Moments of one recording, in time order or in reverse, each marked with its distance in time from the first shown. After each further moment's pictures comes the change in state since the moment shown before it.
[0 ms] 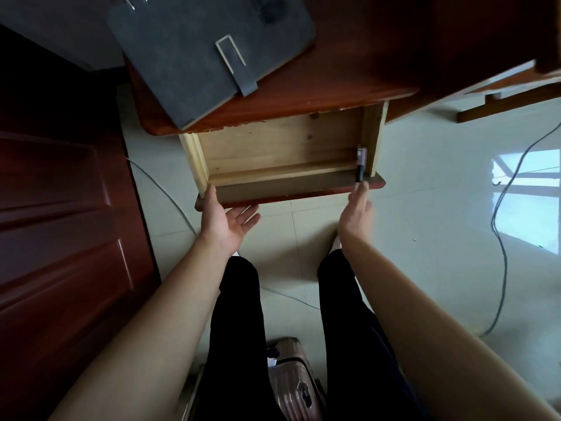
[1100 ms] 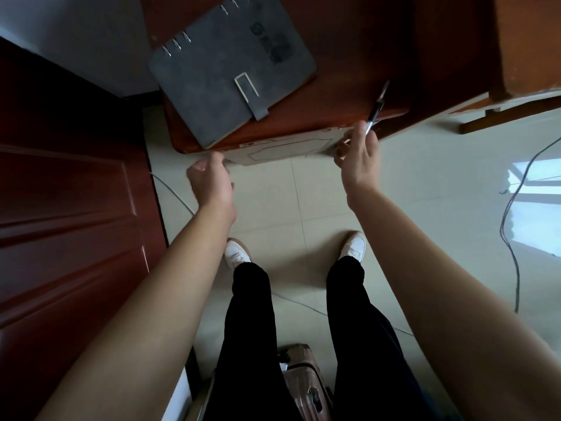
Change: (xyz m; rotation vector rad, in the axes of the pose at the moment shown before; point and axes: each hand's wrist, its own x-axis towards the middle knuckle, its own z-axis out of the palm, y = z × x) left_hand -0.059 0.066 0.054 0.247 0.244 0.529; right_hand -0.012 -0.120 -0.015 0.435 -0.163 -0.236
